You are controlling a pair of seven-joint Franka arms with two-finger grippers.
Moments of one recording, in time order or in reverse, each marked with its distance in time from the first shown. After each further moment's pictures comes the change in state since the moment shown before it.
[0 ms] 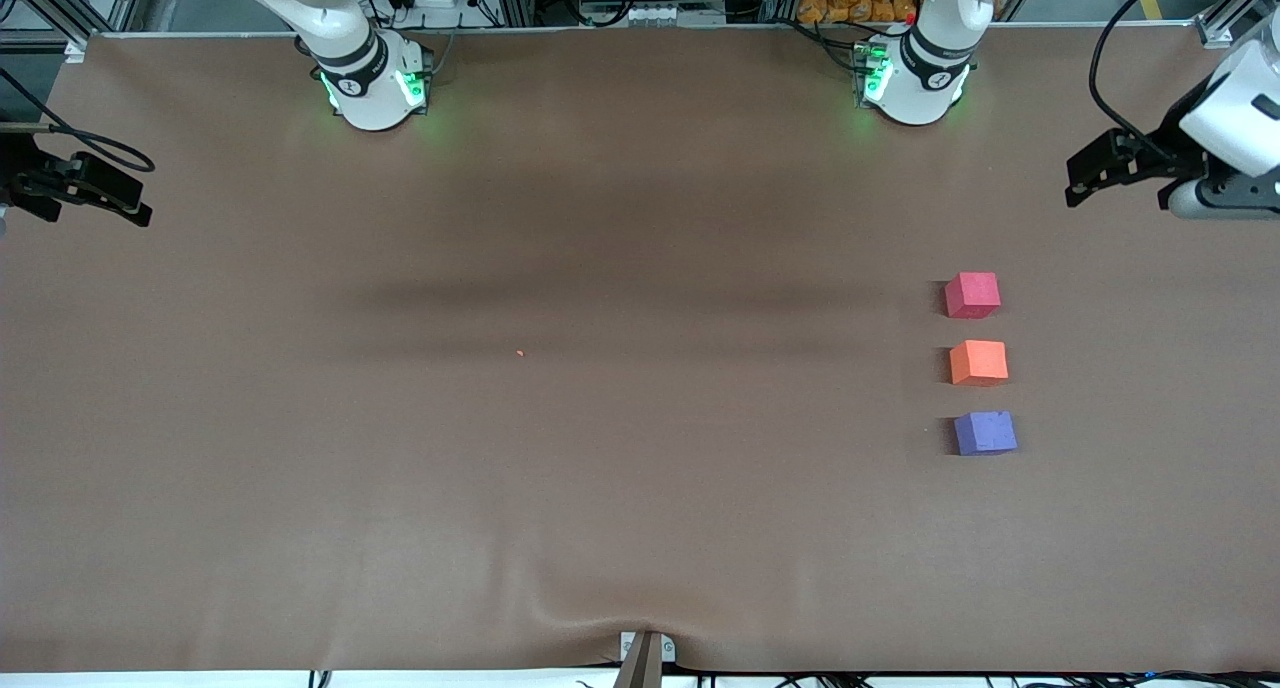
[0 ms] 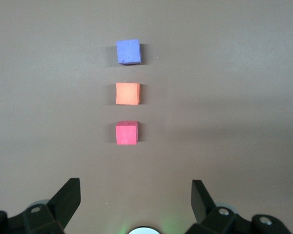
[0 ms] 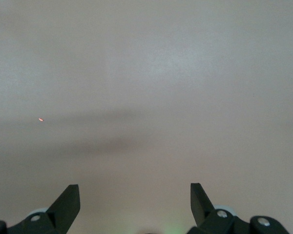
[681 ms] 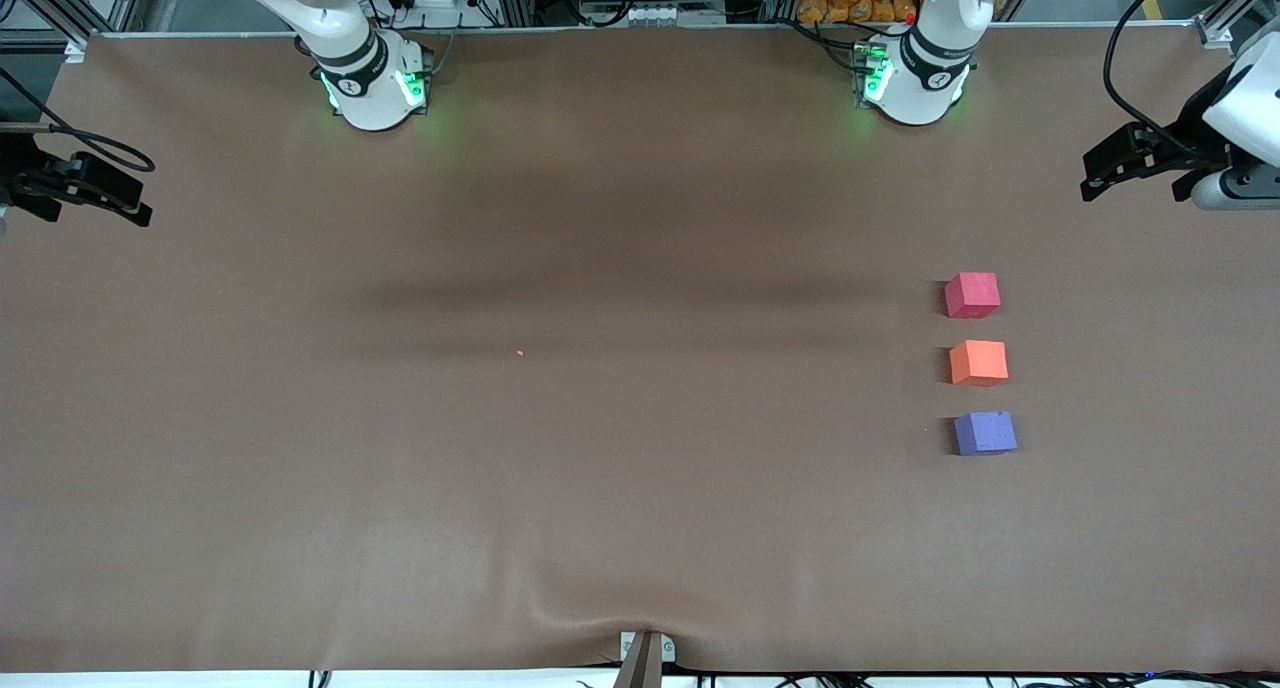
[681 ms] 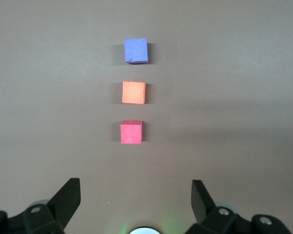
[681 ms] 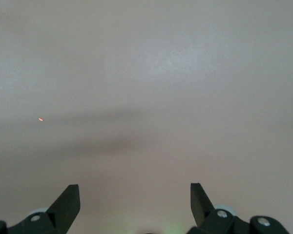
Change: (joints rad) left arm 0.020 -0.004 0.011 -0.010 0.000 0.010 0.004; right arm 0.000 0.000 0.000 0.000 0.000 -0.001 -0.001
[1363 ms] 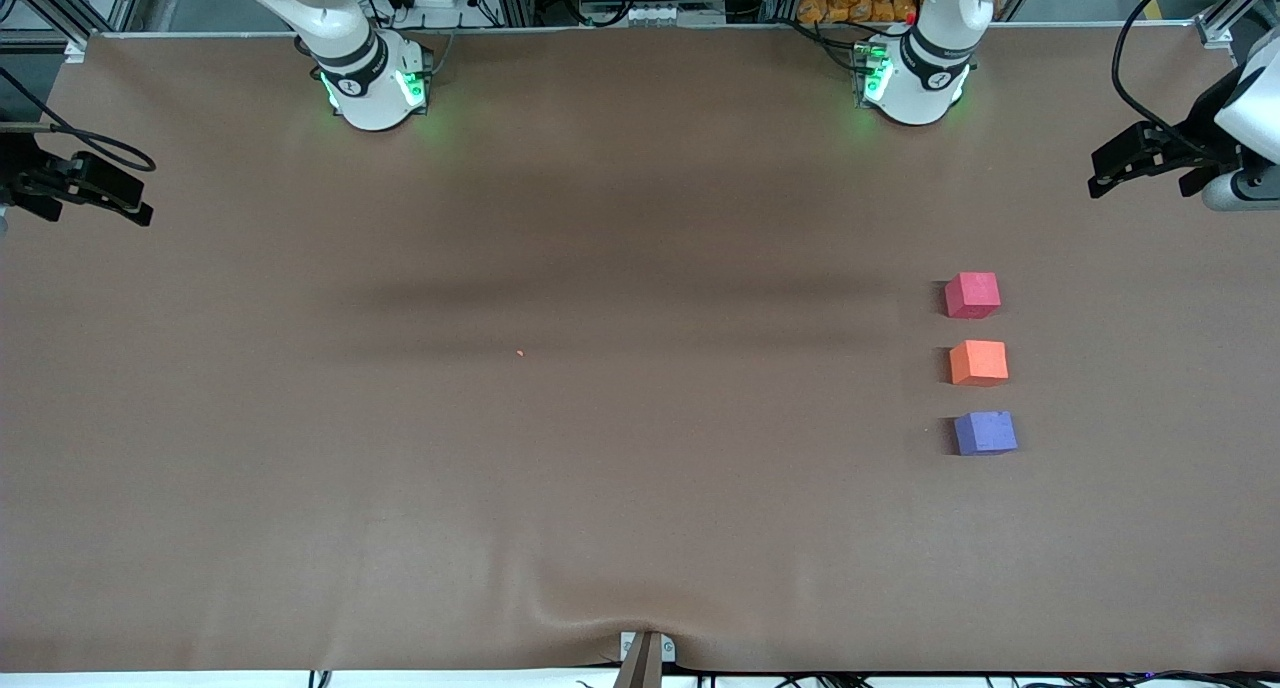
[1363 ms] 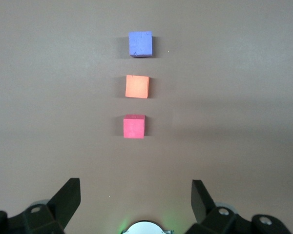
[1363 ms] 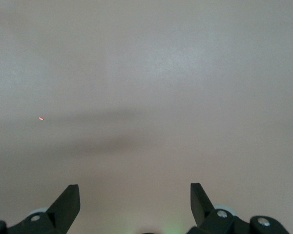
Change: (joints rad) left arm 0.017 -0.003 0.001 0.002 0.000 -0.028 0.000; right arm 0.001 0.000 0.004 0.000 0.000 -0.002 -0.002
